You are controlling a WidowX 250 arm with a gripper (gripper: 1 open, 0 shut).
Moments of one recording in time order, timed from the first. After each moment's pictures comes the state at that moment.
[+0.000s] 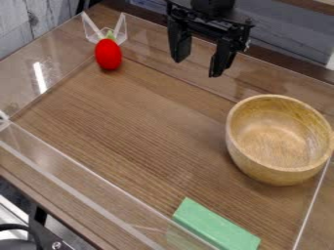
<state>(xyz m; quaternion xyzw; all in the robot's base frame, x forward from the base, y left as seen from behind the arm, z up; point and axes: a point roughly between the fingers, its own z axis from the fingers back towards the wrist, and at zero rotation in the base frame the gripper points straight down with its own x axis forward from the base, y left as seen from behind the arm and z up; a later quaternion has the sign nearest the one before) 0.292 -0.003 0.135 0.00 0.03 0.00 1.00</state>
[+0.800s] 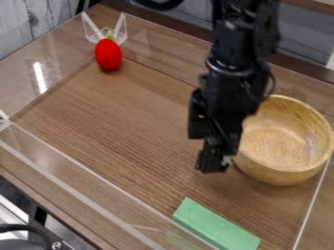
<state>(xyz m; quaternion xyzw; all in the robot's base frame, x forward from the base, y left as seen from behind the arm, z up) 0.218 -0.070 0.086 -0.01 0.06 -0.42 0.90</state>
